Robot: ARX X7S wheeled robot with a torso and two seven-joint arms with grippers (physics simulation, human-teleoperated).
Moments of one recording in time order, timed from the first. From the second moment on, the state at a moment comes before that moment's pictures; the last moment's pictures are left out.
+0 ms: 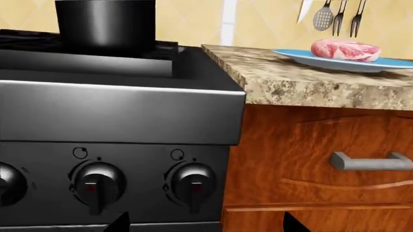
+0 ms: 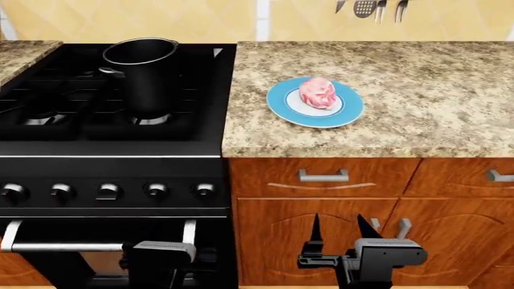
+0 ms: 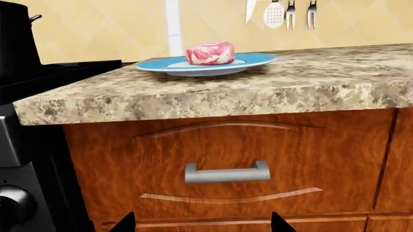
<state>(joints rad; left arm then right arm) 0.00 -0.10 0.11 -0.02 -0.18 0.02 0.00 0.00 0.09 -0.09 -0.01 0.15 -0.02 0.08</state>
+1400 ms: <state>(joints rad) -0.83 -0.40 -0.22 0.70 -1.33 -1.47 -0.67 1.03 0.43 0.18 -0.47 1.78 1.44 0.97</state>
